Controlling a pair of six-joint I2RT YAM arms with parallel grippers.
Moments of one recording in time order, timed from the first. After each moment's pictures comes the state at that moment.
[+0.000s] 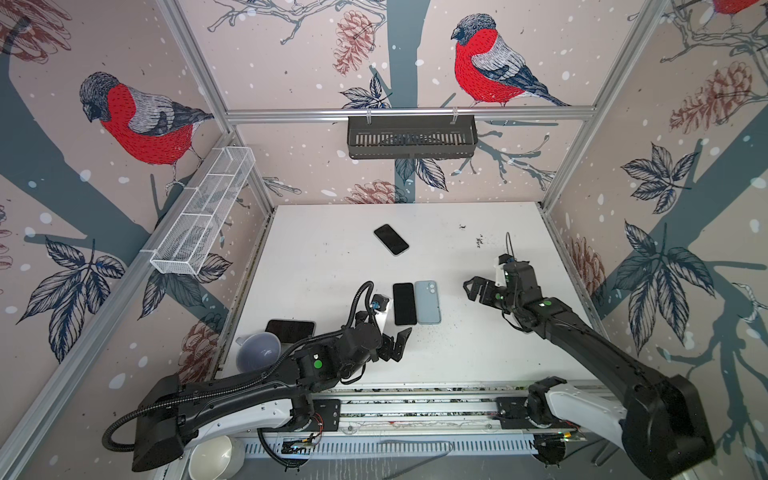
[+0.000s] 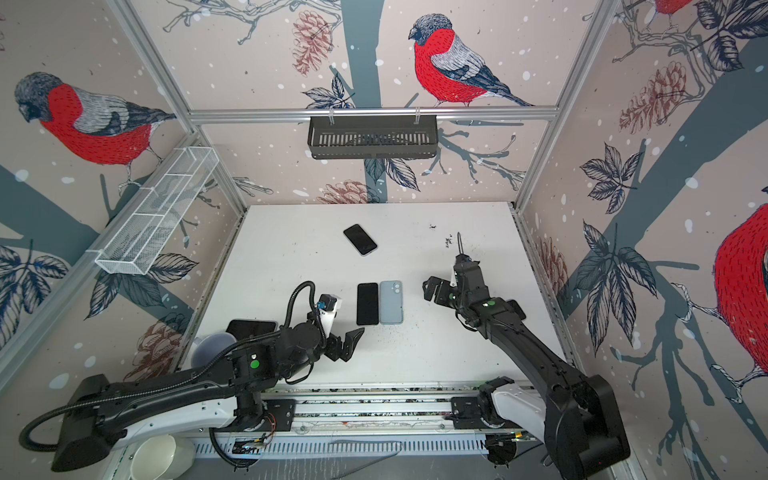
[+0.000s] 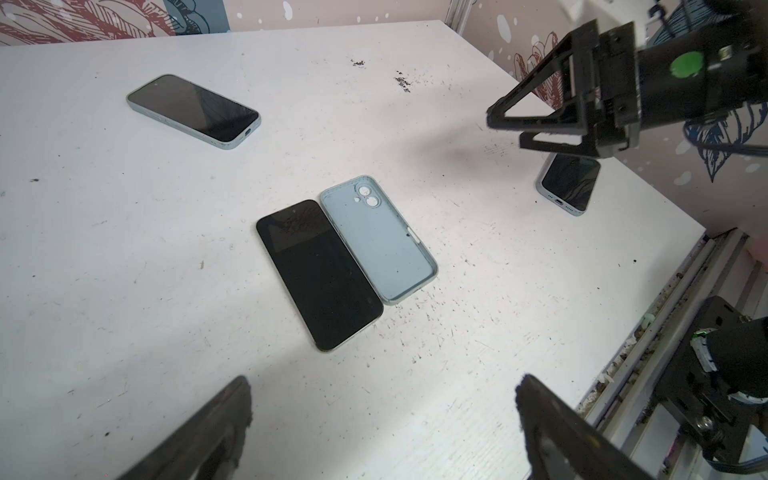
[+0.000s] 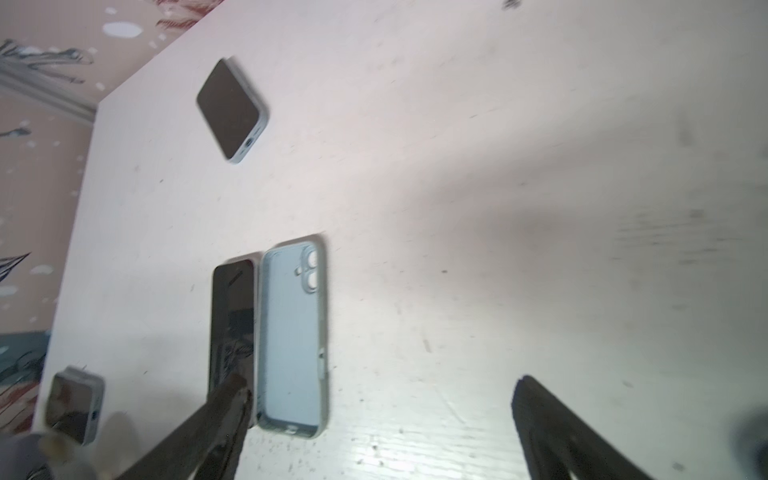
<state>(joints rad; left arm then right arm) -1.15 0.85 0.46 -0.14 -0.38 -0.44 0.30 1.06 0.62 -0.32 -0.12 0.54</state>
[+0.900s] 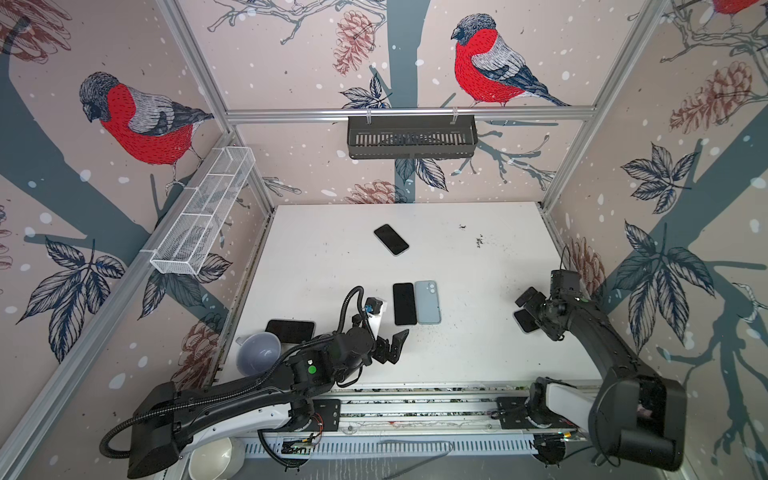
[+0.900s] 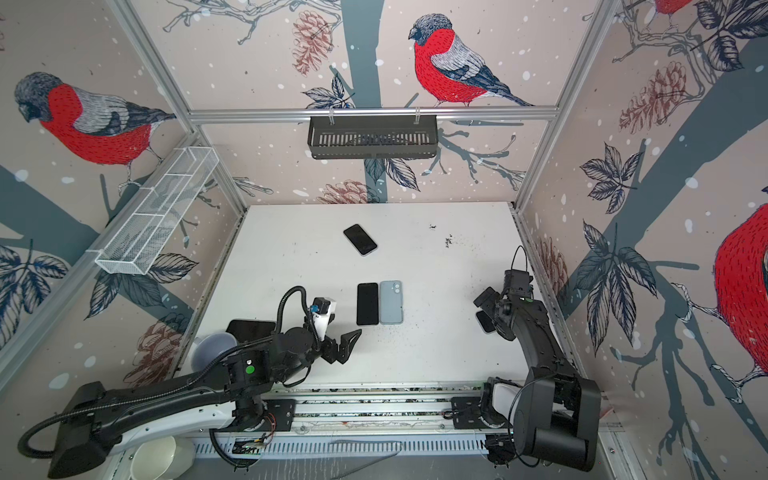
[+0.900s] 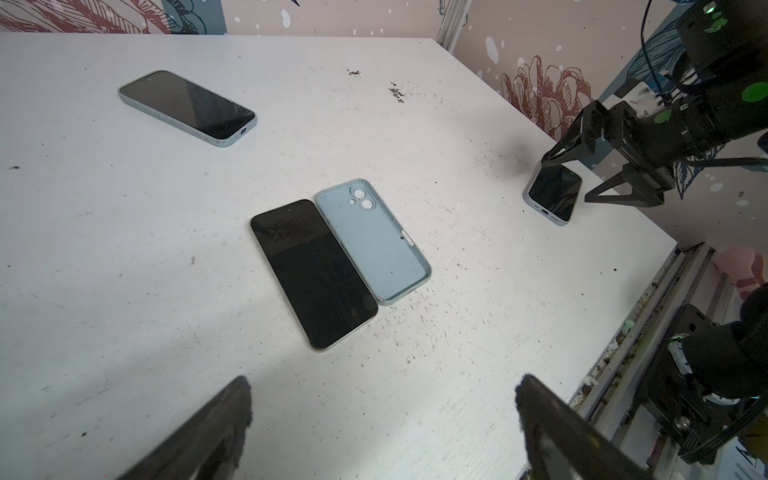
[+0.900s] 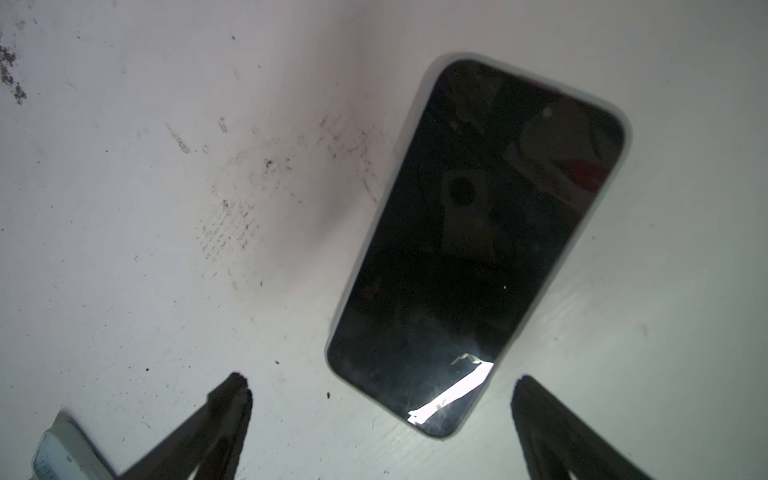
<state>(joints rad) -1.14 0.77 0.39 -0.08 -0.36 -0.46 -0.22 1.17 0.61 -0.60 -0.09 0.63</state>
